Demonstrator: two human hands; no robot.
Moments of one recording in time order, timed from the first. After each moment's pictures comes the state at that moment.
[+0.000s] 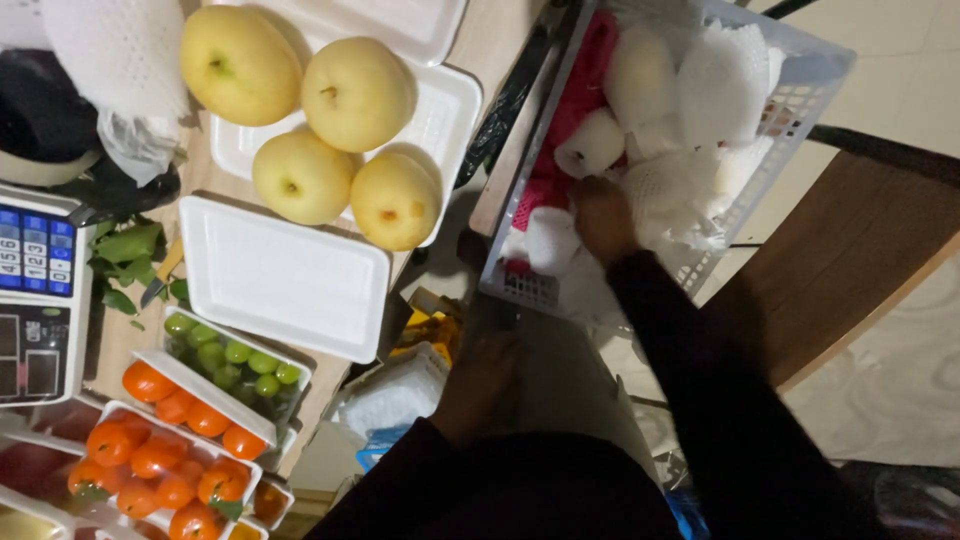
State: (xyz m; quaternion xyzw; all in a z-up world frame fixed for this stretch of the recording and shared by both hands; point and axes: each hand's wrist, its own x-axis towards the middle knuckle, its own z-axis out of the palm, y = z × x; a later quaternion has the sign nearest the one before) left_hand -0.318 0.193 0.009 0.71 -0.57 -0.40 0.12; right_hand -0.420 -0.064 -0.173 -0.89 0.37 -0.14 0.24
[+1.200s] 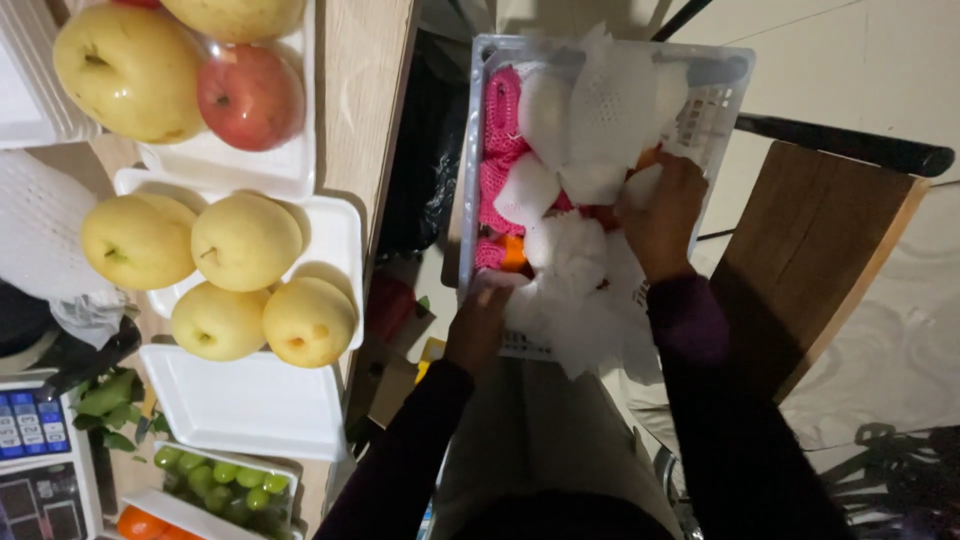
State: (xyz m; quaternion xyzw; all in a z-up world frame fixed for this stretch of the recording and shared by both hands) left_hand -0.287 0.050 -0.082 0.70 -0.58 -0.41 0.05; right_hand -0.510 -0.149 -0.167 -0.74 0.58 -0.21 0.27
